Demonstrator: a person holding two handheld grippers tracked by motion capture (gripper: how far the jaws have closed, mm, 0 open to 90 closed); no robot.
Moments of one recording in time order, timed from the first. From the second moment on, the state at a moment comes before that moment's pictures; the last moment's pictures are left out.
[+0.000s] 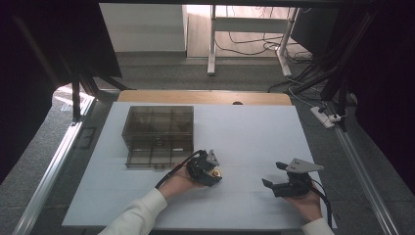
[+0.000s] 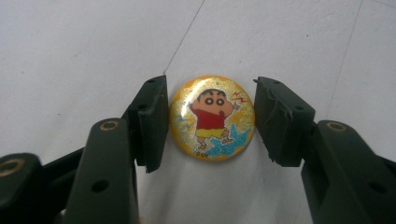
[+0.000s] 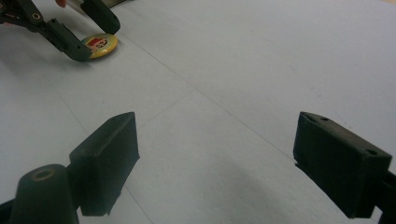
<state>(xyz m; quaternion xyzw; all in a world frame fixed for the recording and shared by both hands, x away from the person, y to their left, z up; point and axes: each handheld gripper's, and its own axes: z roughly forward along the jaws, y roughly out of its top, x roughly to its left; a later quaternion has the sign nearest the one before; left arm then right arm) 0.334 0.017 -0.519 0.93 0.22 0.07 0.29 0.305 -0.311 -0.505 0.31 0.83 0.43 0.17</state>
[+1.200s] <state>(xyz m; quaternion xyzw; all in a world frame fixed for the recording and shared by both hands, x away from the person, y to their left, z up) 0.334 0.038 -0.494 0.91 0.23 0.08 0.34 0.304 -0.311 -0.505 0.31 0.83 0.43 0.17</state>
